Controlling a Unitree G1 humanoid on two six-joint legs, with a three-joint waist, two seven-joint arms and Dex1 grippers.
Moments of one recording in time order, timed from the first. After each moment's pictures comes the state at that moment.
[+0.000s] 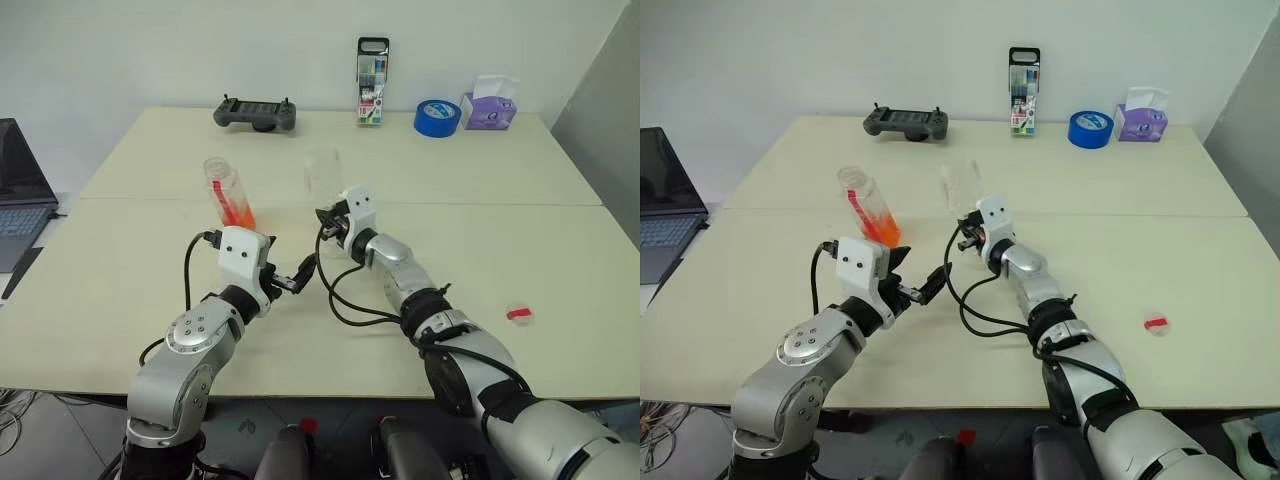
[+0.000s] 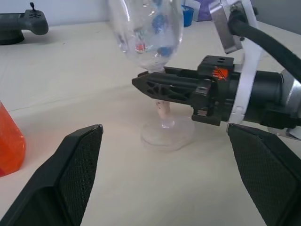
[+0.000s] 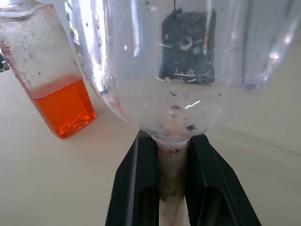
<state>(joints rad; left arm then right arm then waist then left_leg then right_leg) -0.16 0.33 0.03 -0.60 -0.37 0.76 -0.26 -0.95 0.08 -0.01 1.02 0.06 -0.13 0.44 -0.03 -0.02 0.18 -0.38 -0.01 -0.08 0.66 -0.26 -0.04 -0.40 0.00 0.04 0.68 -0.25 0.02</state>
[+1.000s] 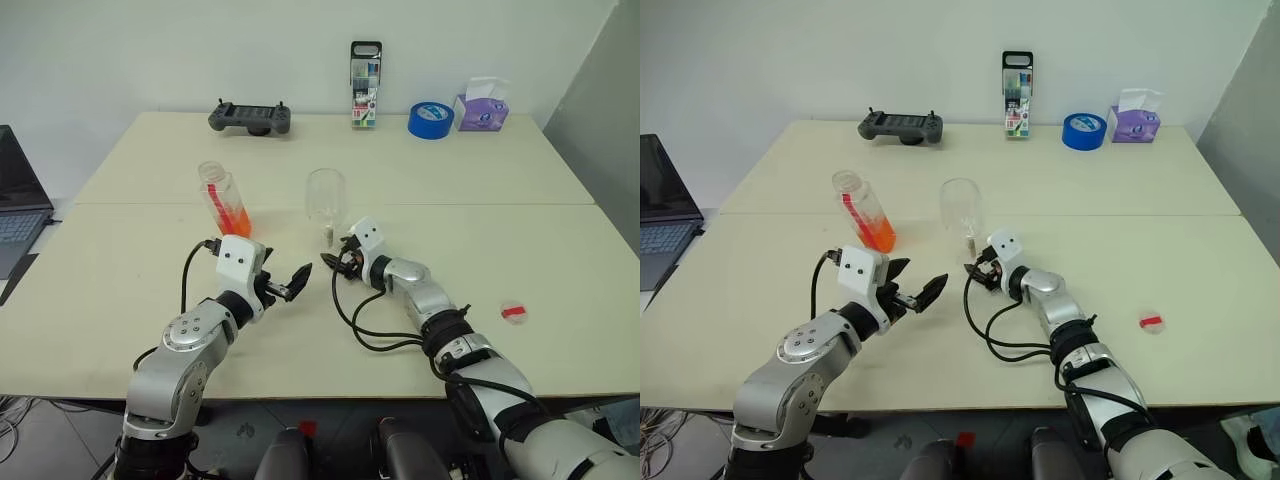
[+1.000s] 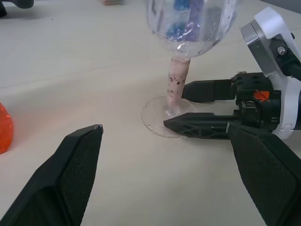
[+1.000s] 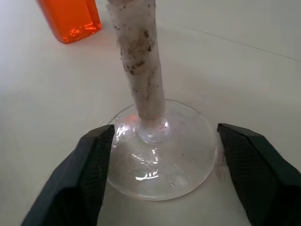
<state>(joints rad) -0.14 0.36 0.05 -0.49 -0.36 0.71 -0.32 -0.83 0.00 0.10 0.88 0.02 0.03 0.55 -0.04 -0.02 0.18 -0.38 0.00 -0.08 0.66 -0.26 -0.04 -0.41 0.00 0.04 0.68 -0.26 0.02</state>
